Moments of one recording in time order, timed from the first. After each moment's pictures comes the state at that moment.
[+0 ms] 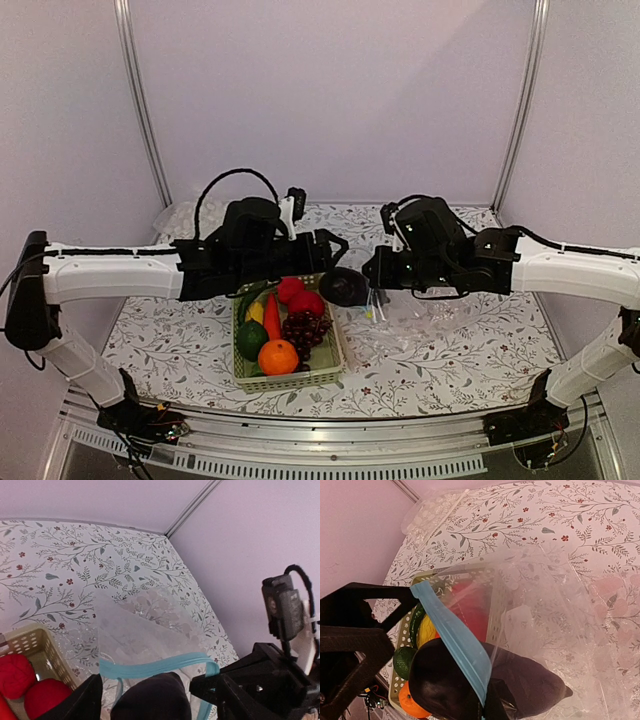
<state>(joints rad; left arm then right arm) -0.99 1.54 1.07 0.11 -0.14 -0.73 1.00 1.43 1.14 -0.36 0.20 0.75</state>
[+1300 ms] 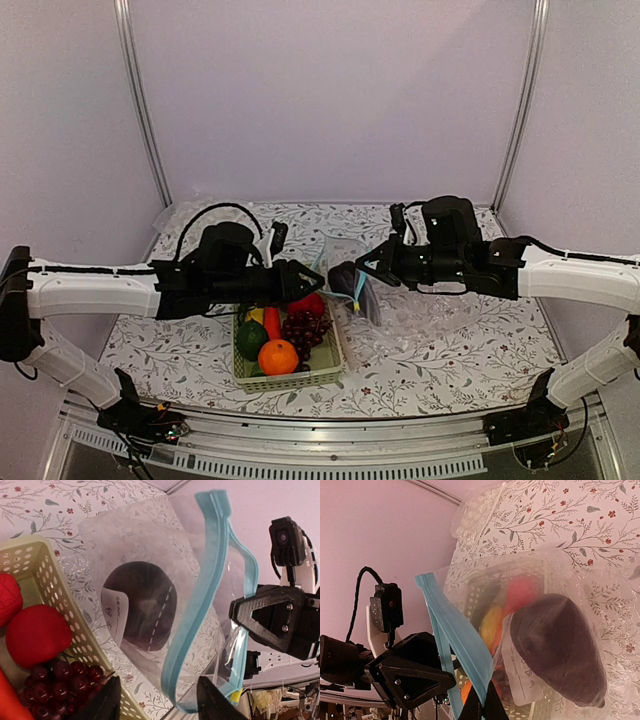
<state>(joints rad) -0.95 1.37 0.83 0.11 0.10 -0.89 0.89 1.37 0.98 -0.06 -0.14 0.97</state>
